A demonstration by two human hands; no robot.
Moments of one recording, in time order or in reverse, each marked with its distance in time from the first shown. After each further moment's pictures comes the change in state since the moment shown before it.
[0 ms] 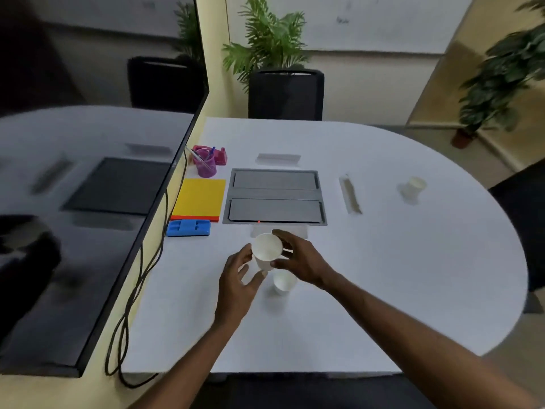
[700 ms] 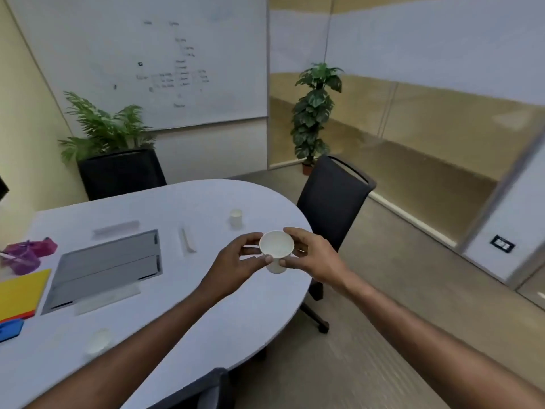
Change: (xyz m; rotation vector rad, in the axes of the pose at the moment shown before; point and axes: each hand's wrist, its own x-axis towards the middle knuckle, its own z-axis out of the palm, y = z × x) left_hand -0.182 0.310 0.348 0.055 -0.663 0.394; right_hand -0.410 0.107 -0.363 0.046 0.562 -0.011
